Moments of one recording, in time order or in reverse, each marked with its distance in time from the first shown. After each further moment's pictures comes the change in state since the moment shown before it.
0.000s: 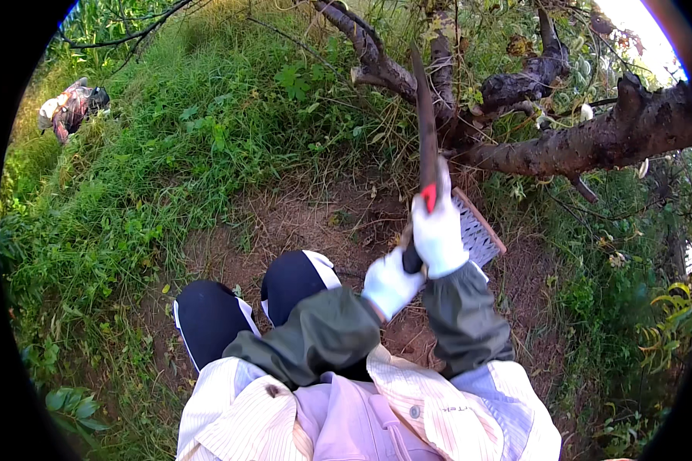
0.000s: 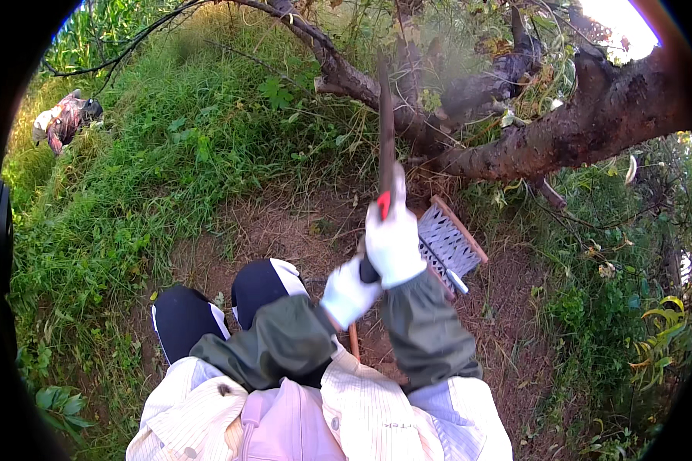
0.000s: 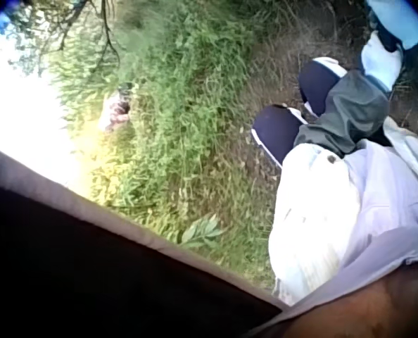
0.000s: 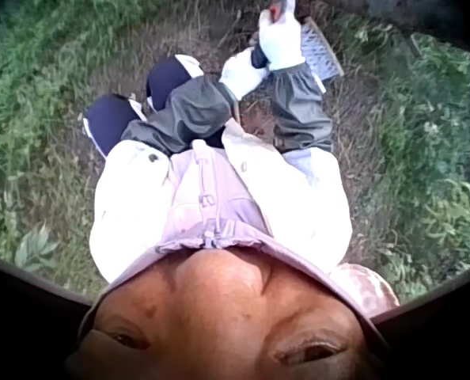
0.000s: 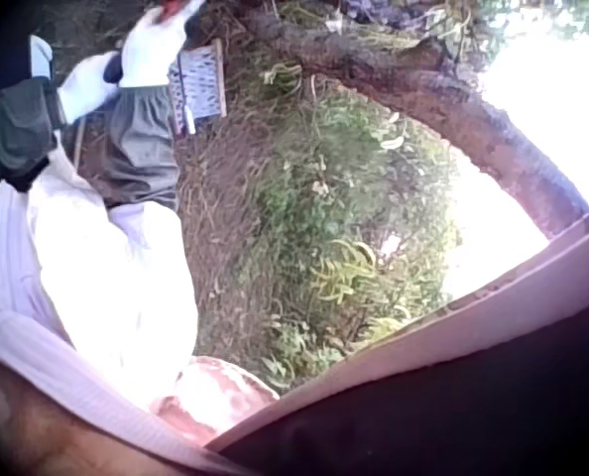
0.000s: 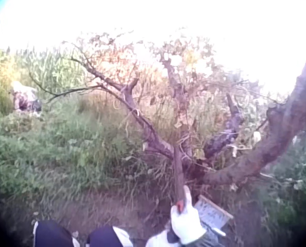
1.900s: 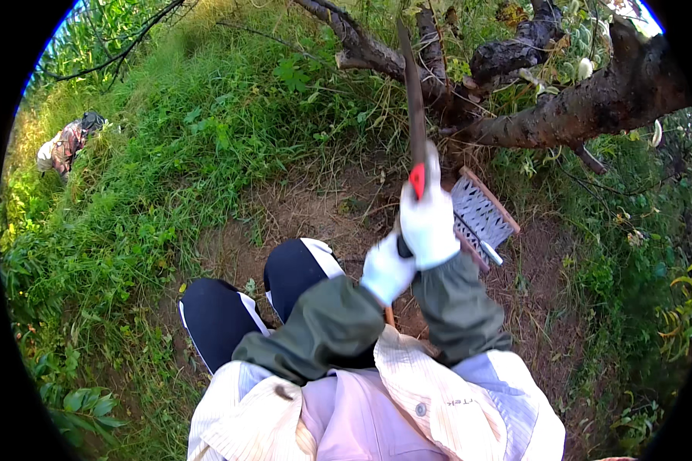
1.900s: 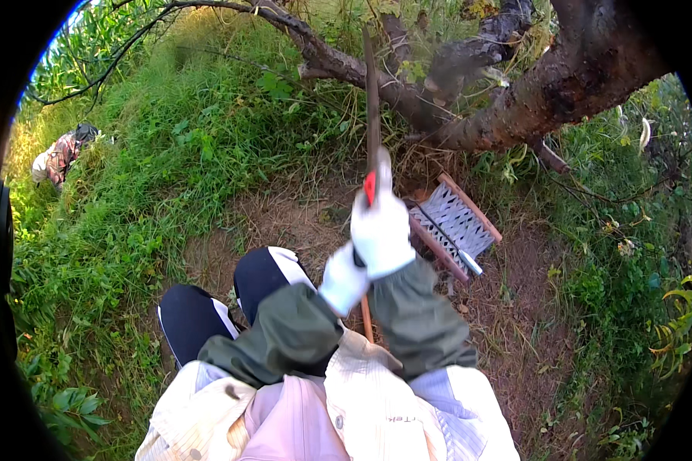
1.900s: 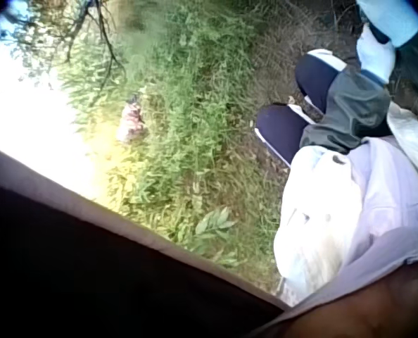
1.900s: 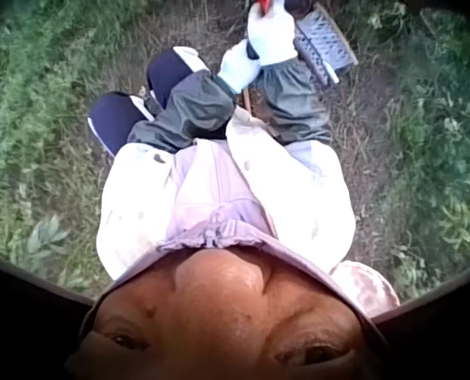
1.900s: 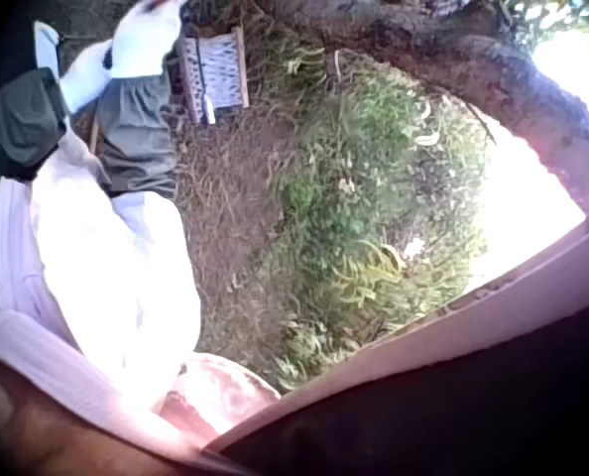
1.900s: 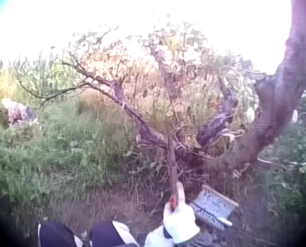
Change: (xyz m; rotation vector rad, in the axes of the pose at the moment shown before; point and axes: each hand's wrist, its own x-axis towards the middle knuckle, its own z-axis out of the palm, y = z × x) left_hand 0.004 -0.021 0.005 -0.056 0.042 -0.072; right_hand -0.014 -0.008 0.014 -0.086 0.043 0.068
